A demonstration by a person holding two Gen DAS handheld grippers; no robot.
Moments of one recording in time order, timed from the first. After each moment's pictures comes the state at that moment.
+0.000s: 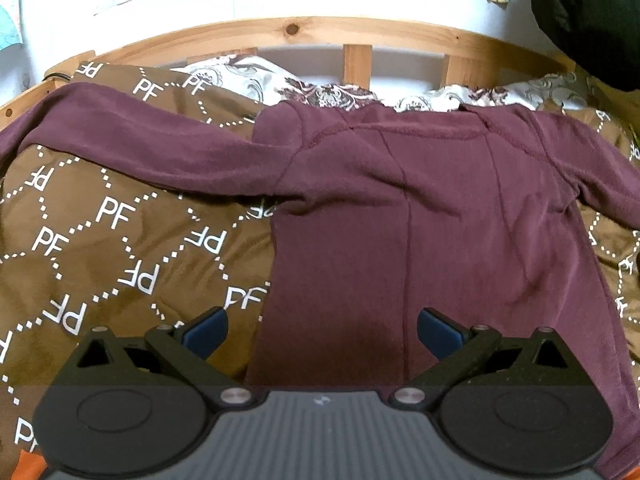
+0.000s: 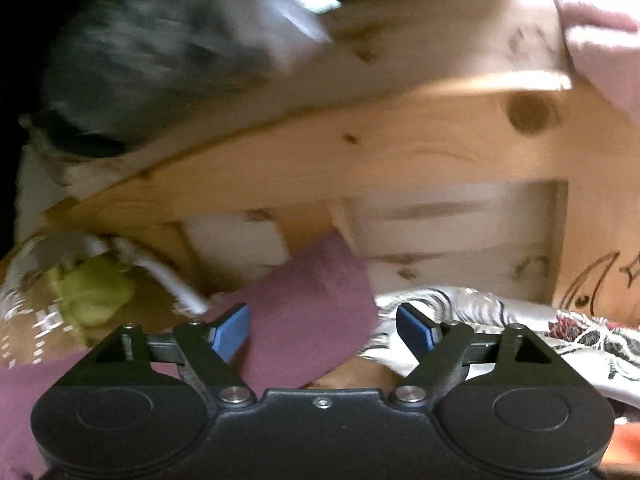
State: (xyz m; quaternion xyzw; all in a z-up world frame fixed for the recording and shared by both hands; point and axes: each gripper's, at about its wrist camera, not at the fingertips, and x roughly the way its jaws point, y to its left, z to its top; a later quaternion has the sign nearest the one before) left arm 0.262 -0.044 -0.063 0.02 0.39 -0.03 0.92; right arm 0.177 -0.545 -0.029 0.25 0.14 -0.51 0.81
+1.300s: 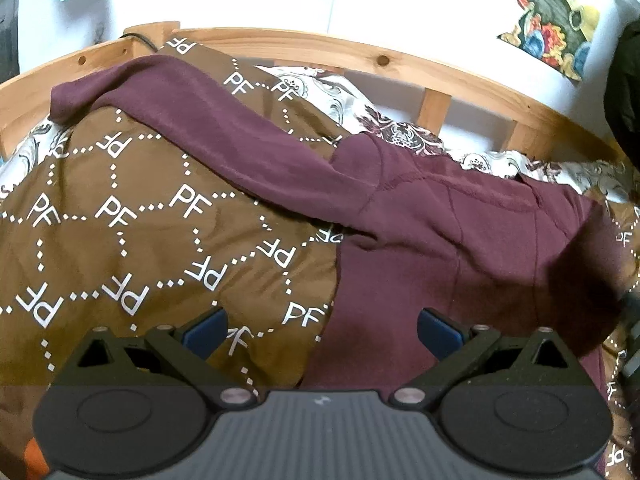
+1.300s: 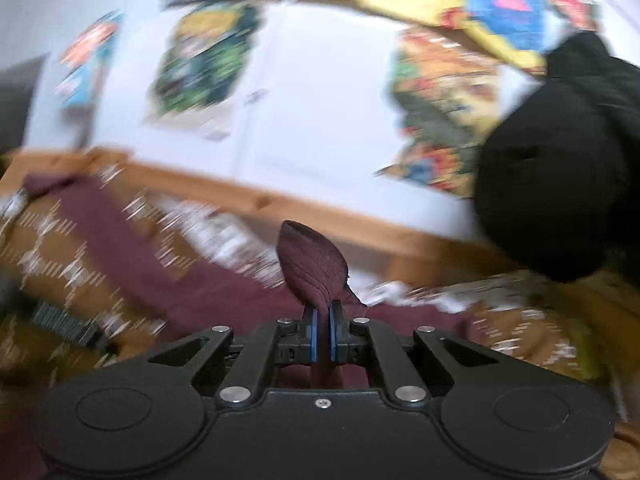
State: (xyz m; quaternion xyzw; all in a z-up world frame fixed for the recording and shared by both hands) left arm 0.259 0.010 -0.038 -0.09 0.37 0.04 0.93; right arm 0.178 -0.172 0.011 -0.14 0.13 0.08 0.98
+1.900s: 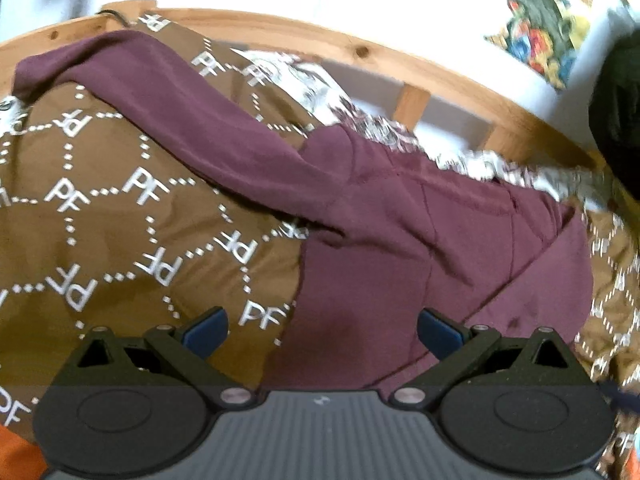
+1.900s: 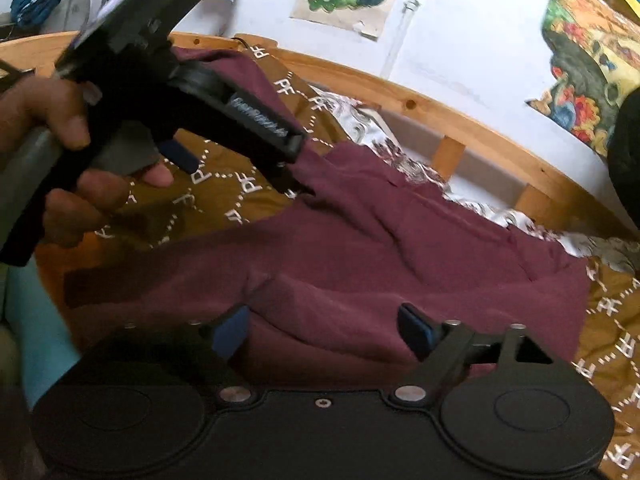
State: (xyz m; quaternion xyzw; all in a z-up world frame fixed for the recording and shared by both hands) left arm 0.278 0.003 -0.057 -0.12 0.37 -0.01 0.92; right arm 0.143 -0.181 -0.021 -0.20 0.27 0.21 0.92
